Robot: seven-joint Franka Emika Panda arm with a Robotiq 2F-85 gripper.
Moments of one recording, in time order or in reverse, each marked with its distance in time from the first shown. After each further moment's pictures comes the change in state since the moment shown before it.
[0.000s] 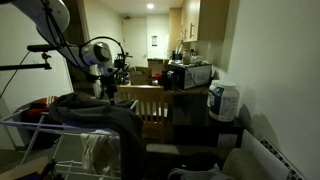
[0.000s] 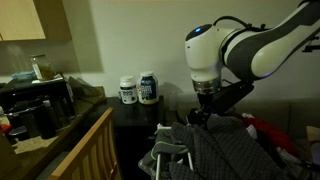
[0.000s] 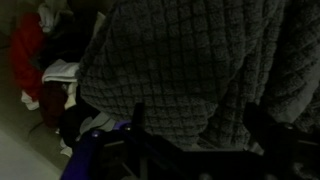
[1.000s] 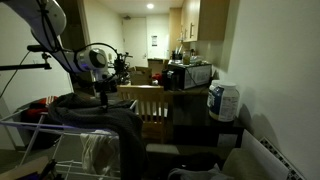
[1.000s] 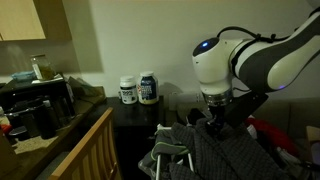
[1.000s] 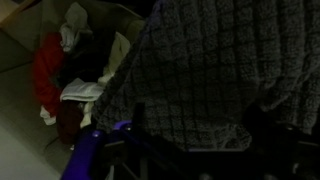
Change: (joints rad) arm 0.005 -0.018 0.021 -0.101 0.010 -0.011 0.048
